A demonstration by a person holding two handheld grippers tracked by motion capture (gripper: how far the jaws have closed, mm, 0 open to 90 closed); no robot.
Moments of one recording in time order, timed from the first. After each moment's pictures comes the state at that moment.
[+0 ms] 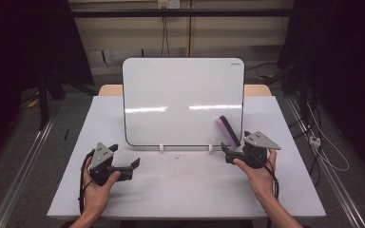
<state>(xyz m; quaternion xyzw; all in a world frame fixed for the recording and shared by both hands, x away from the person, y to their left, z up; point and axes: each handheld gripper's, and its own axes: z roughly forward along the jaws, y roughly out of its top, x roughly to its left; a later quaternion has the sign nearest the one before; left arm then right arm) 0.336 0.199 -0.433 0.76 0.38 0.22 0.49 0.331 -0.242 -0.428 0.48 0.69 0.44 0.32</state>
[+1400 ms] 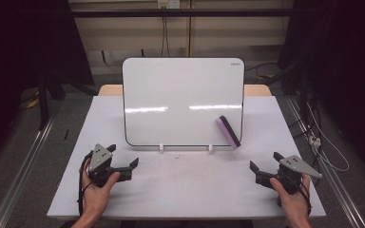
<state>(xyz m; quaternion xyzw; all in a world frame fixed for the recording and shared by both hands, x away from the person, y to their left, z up) 0.331 0.201 -0.431 0.75 0.38 0.24 0.48 0.262 -0.314 -0.448 0.53 0.65 0.45 0.31</state>
